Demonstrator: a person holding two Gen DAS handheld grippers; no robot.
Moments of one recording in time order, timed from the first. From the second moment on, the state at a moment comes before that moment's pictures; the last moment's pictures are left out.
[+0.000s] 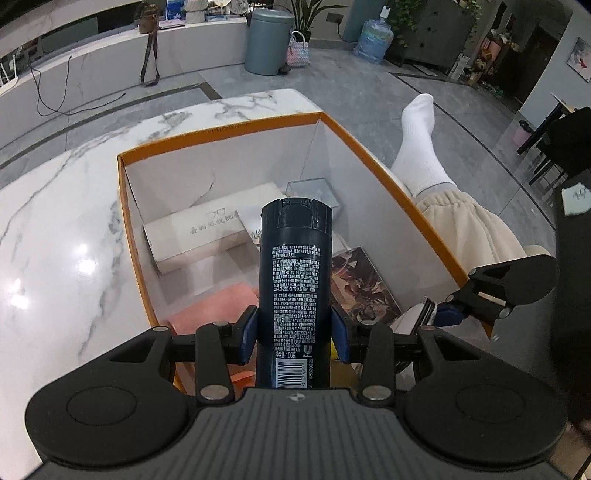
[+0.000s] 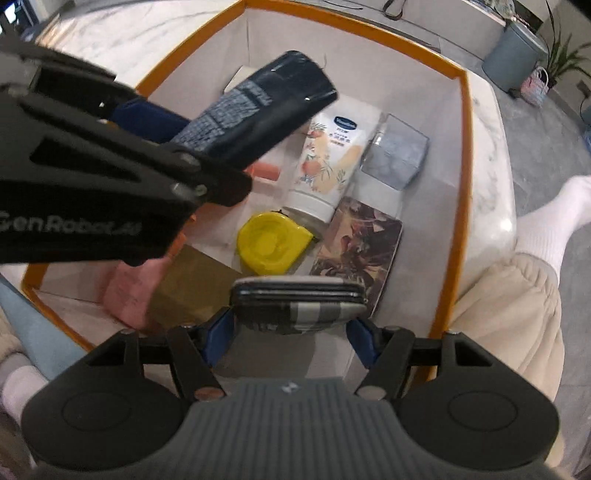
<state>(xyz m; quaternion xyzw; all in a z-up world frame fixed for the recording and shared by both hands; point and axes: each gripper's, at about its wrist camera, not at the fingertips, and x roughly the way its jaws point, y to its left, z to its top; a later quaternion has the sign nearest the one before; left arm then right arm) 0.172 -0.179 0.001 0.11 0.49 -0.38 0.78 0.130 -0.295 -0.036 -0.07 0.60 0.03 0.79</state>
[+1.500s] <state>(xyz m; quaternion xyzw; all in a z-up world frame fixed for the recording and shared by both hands) 0.213 -0.214 -0.028 0.04 0.56 -0.26 0.78 0.146 -0.325 -0.021 -0.06 0.52 0.06 0.85</state>
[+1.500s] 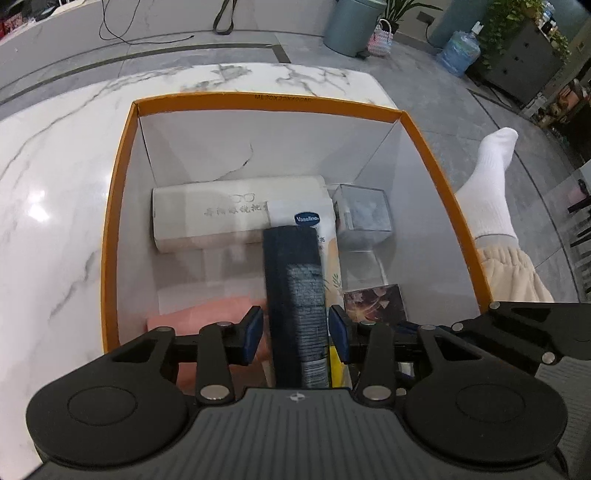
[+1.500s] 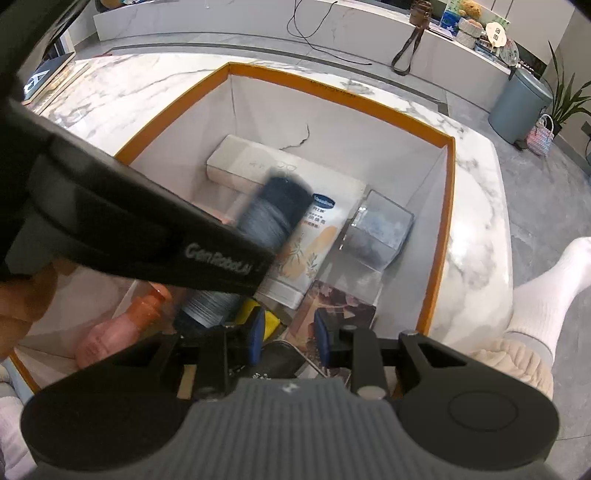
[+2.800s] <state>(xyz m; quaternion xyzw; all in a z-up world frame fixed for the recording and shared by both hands) 0.029 -0.055 0.100 0.08 0.23 -0.18 0.95 -0.011 -0.256 0.081 0.02 0.33 -0.02 0.94</state>
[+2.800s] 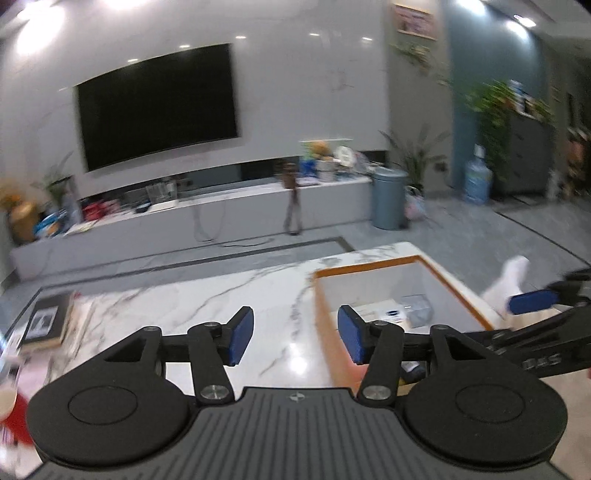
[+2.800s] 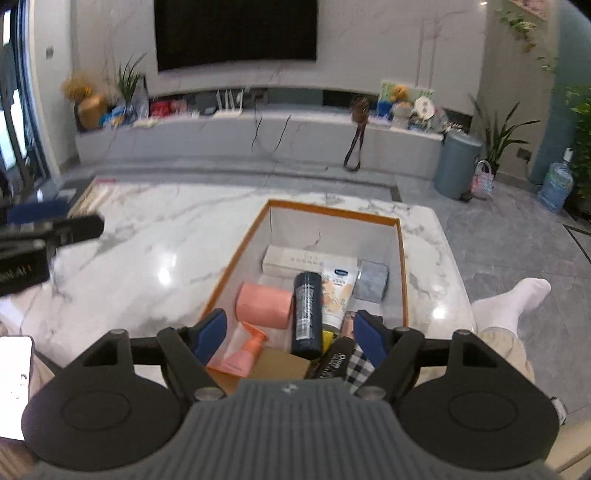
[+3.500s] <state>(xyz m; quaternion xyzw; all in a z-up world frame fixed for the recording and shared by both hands) -0.002 -0.028 0.013 0.08 0.29 -0.12 0.95 -0.049 -0.200 -0.003 0.00 0.27 -0.07 0.96</state>
